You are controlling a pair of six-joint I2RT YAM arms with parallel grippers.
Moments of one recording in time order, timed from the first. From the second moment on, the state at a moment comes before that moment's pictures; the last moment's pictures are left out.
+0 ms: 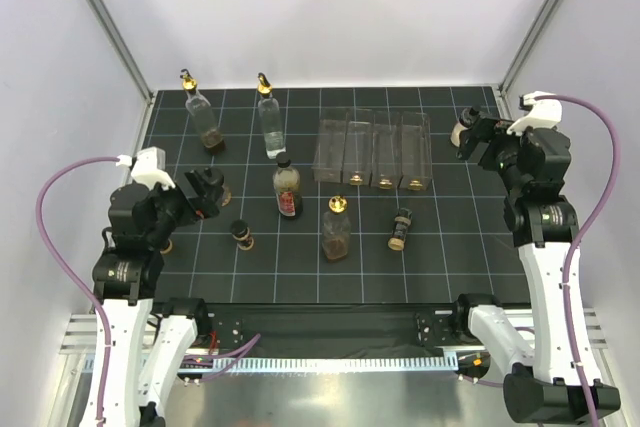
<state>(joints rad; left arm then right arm) -0.03 0.59 0.90 -0.69 0.14 -0.34 -0.04 0.85 1.10 -0.47 0.02 0.16</state>
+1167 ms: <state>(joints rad) -0.03 0.56 0.87 -0.73 0.15 -0.35 0.48 1.28 1.29 -1.00 -1.11 -1.16</state>
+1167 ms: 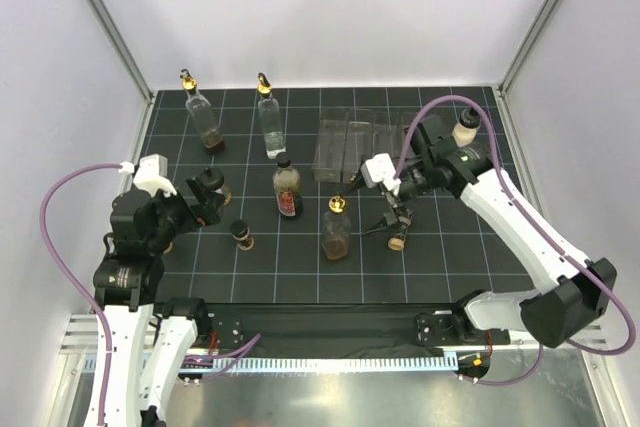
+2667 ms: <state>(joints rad) -0.03 0.54 0.86 -0.73 0.13 -0.36 0.61 1.46 1.34 -0.83 -0.99 -0.93</state>
